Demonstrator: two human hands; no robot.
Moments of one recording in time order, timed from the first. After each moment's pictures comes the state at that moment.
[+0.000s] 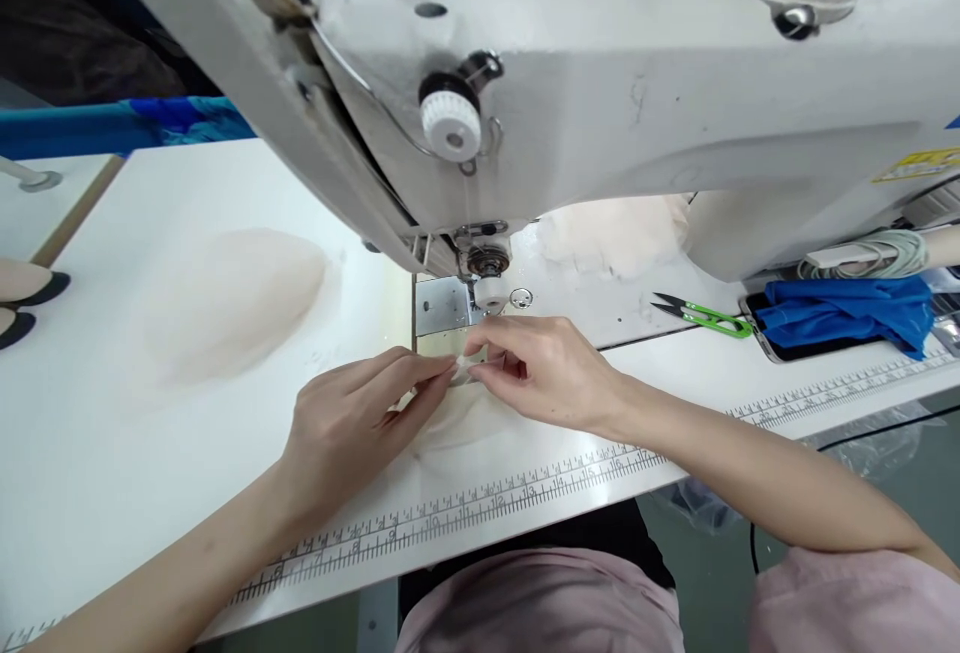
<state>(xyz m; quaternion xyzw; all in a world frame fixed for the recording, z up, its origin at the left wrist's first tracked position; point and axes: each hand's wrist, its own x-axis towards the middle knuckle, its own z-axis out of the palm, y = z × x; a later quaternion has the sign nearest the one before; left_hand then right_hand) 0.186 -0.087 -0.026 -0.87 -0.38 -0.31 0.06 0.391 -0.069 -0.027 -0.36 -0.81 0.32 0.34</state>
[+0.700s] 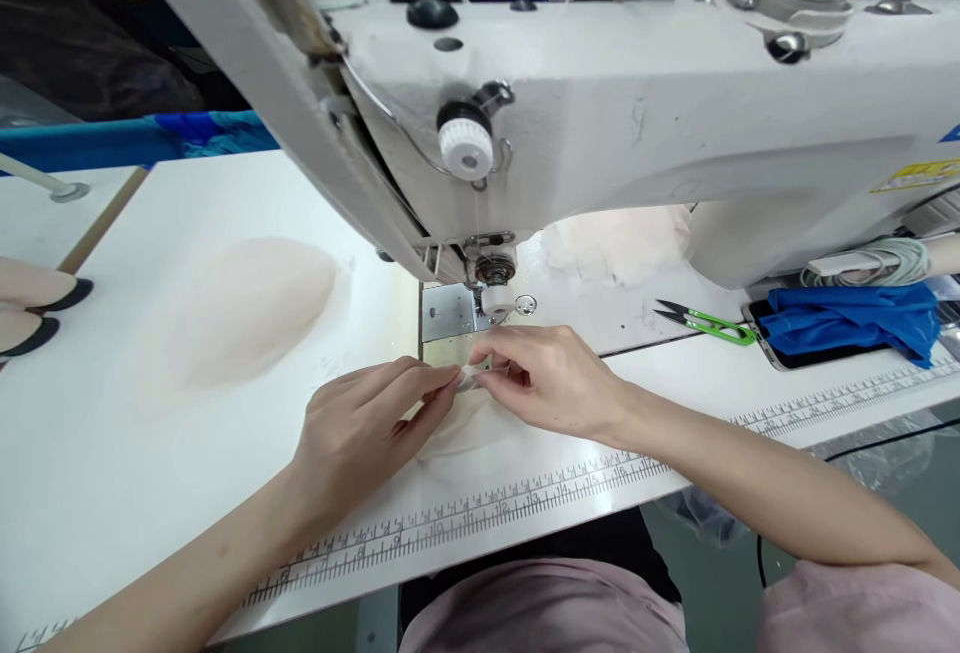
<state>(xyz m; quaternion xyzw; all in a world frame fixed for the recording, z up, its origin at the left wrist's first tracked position) 0.186 -0.088 -0.027 -0.88 -0.36 -0.31 0.08 0.390 -0.070 -0.027 -0.34 -0.81 0.31 0.34</state>
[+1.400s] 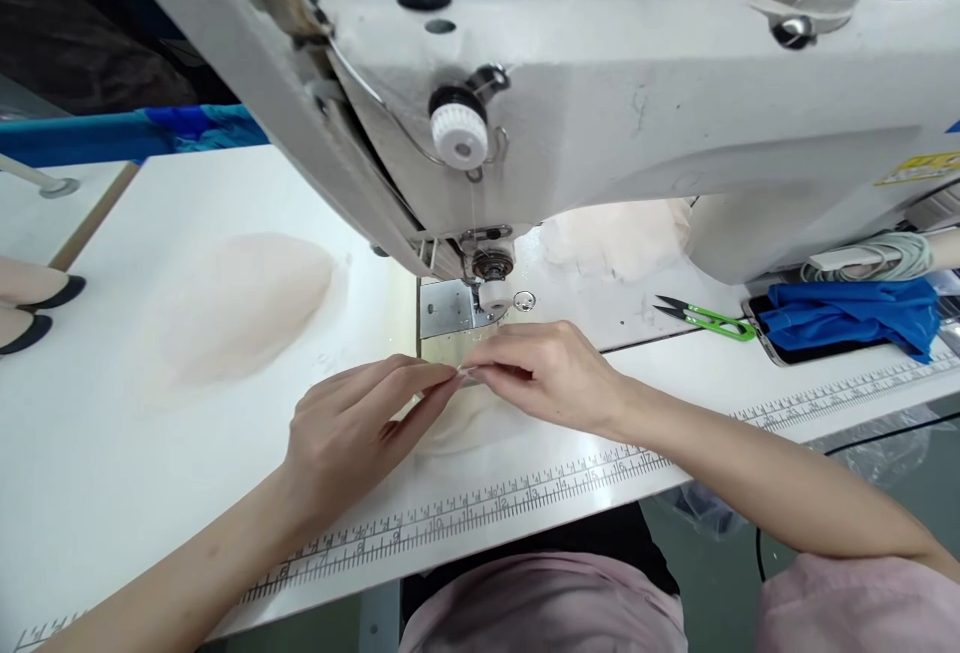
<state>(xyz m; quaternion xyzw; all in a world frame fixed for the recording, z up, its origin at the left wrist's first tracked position) 0.185 -0.090 -0.026 -0.88 -0.35 -0.32 0.05 0.391 -0.067 -0.029 -0.30 -0.84 0.26 0.38</state>
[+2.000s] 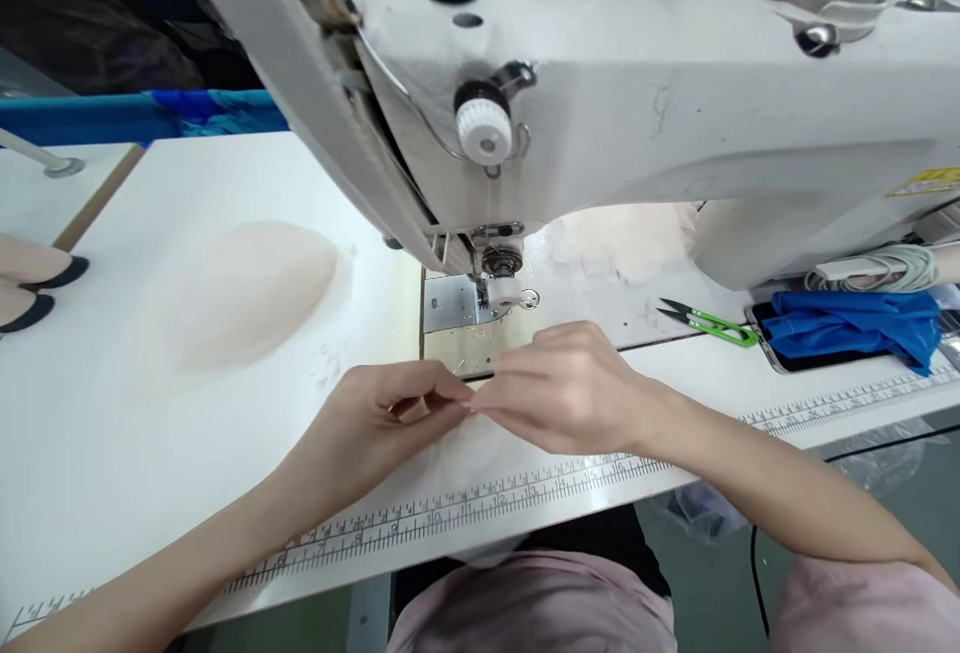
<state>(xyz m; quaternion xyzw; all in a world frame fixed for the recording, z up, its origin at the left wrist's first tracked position) 0.193 -0.094 -0.015 -0.80 -0.42 -0.29 -0.31 0.405 -0.072 -0.007 -0.20 -0.91 0.09 0.34</state>
